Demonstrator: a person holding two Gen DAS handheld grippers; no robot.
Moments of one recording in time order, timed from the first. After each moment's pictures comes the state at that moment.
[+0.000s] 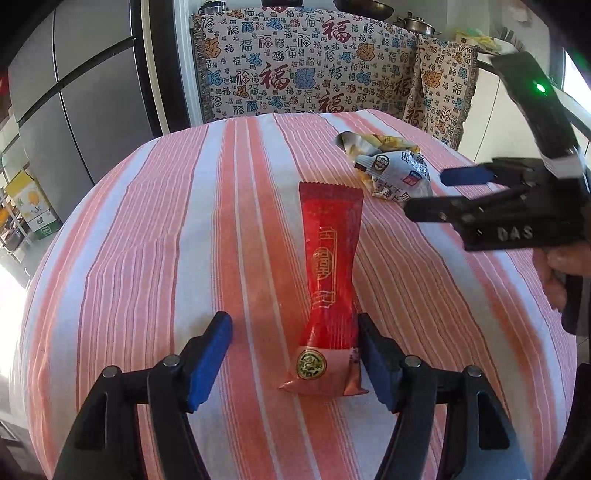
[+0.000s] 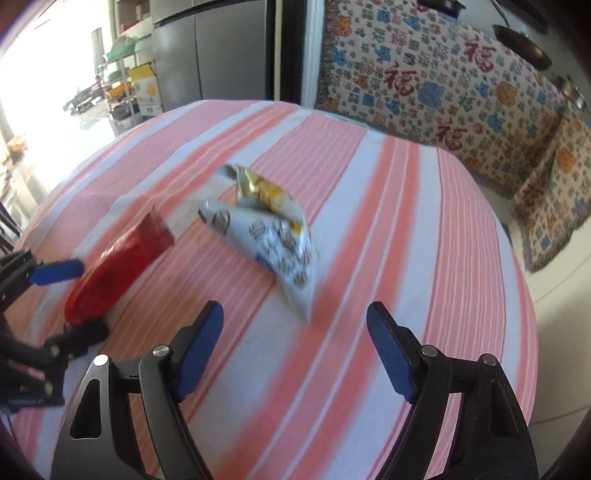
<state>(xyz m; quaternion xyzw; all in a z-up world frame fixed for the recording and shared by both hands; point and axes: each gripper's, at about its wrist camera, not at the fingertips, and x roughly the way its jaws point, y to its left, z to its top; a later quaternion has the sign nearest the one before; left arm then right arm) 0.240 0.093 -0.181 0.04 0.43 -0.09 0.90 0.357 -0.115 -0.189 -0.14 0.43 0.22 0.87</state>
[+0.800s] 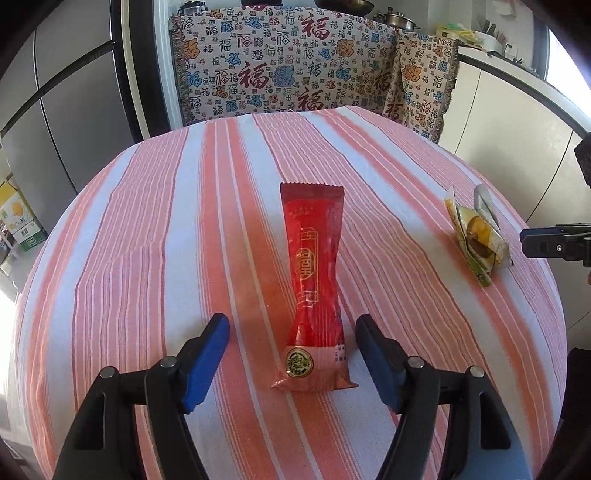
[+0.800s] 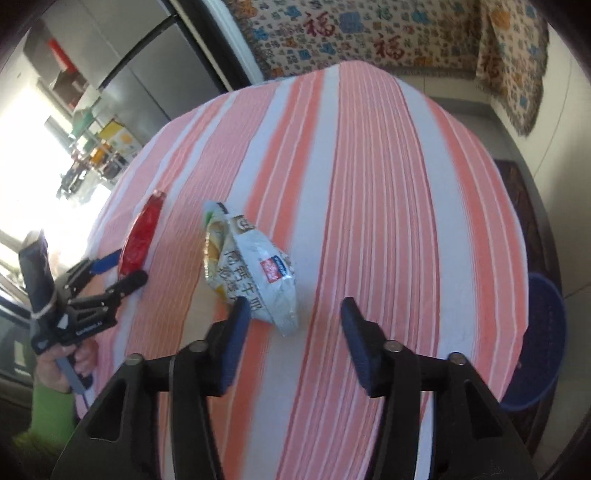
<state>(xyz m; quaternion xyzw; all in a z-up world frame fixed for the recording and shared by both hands) 0.242 0.088 -0.179 0.04 0.44 -0.13 0.89 0.261 -0.231 -0.173 0.04 0.50 0.19 0.84</state>
